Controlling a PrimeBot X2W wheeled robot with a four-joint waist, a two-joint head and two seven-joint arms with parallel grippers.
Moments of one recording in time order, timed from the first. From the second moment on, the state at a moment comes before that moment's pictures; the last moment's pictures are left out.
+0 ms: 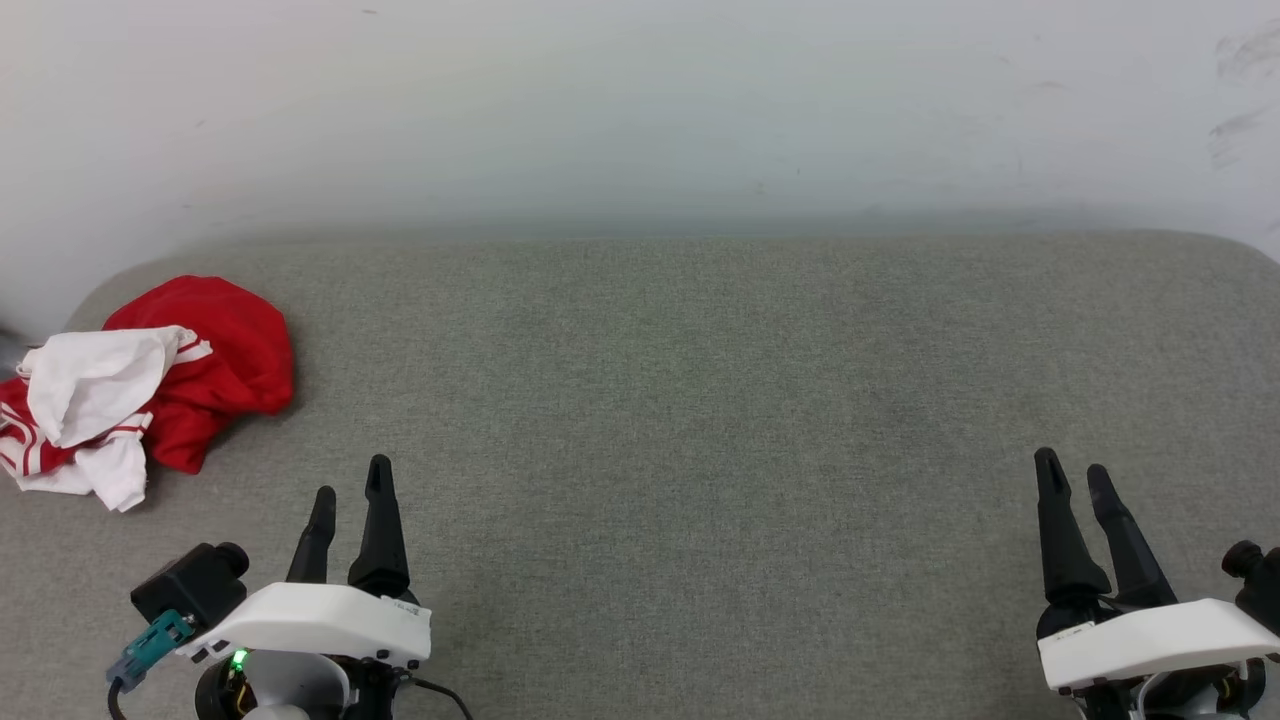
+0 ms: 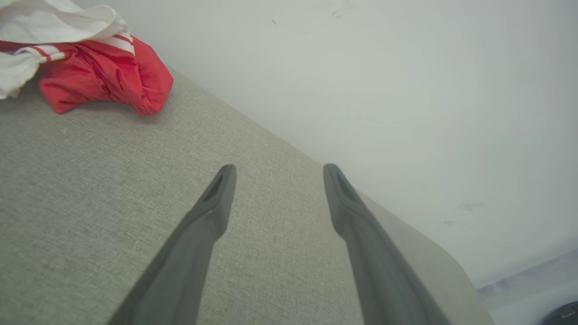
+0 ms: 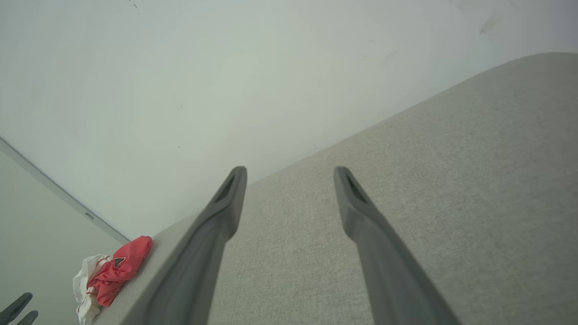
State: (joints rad) left arm -0.05 0.05 0.00 0.08 -0.70 0.07 -0.09; right arm 0.00 -0.05 -0.06 0.06 0.64 0.13 -0.09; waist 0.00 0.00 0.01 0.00
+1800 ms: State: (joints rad) left arm -0.02 0.10 -0.14 0.03 -0.17 0.17 -0.23; right arm 0.04 -0.05 -0.06 0.00 0.14 0.13 -0.23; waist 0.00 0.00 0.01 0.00
